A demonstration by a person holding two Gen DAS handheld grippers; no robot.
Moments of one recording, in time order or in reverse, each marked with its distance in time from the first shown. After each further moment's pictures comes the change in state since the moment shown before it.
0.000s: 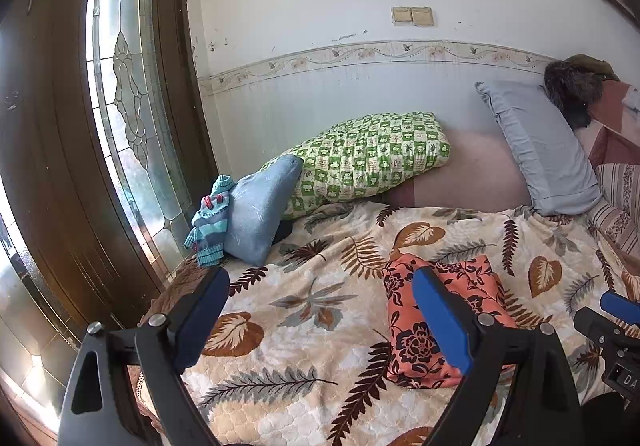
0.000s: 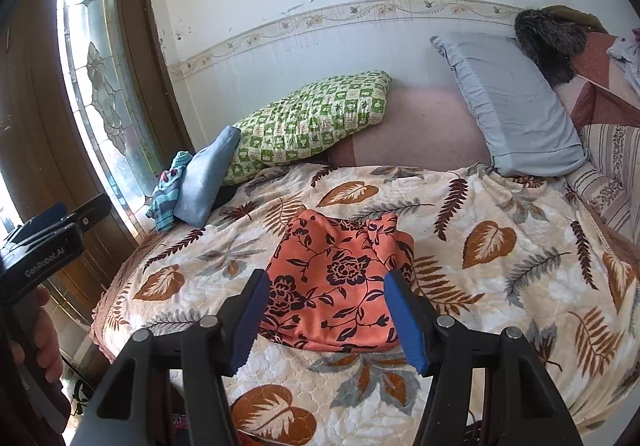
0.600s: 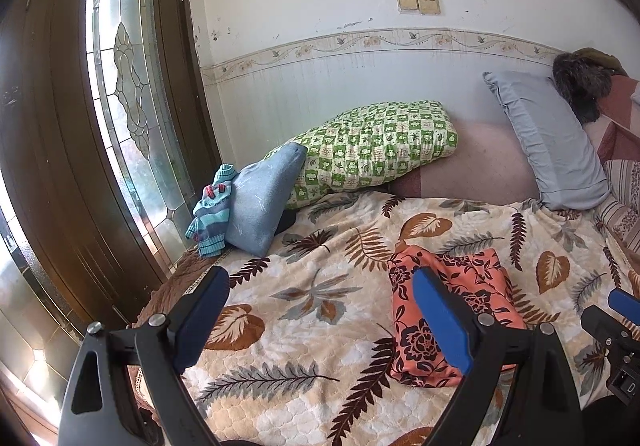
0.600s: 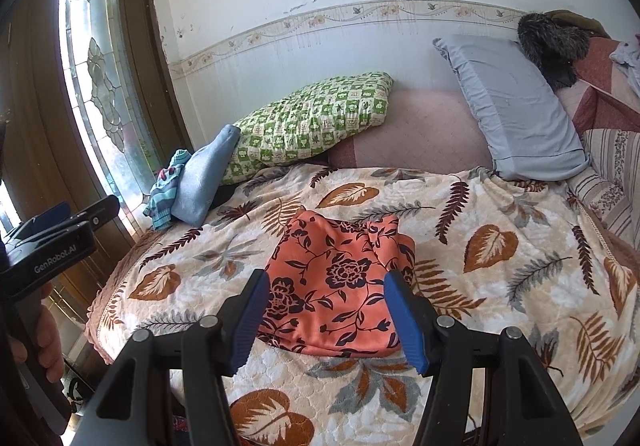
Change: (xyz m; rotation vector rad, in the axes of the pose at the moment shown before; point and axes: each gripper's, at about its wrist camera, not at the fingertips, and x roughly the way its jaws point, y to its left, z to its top) left arm 0.019 -0.002 -0.003 -0.004 0.038 0.022; right arm 0.008 0.002 0.000 -0.019 -0.013 -0.011
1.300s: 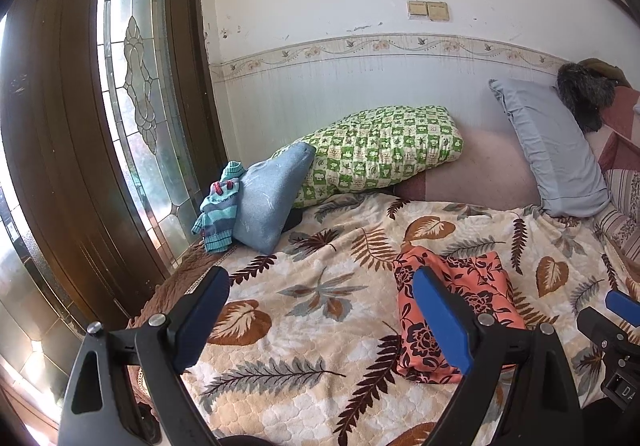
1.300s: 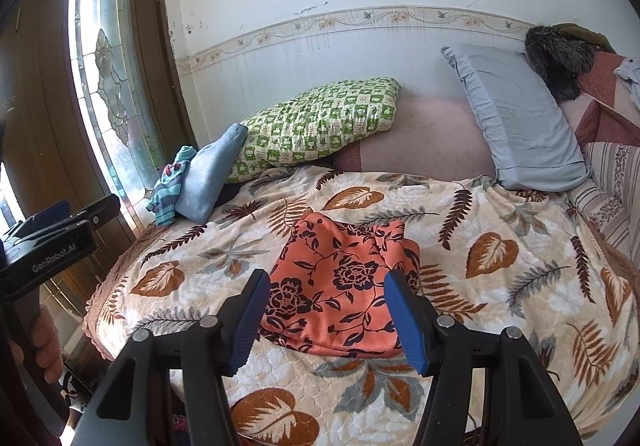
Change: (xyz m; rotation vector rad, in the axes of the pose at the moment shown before) left arm -0.011 0.019 -0.005 -0.033 -0.009 0.002; right arm -0.006 0.014 0.001 -0.043 -0.006 -0.001
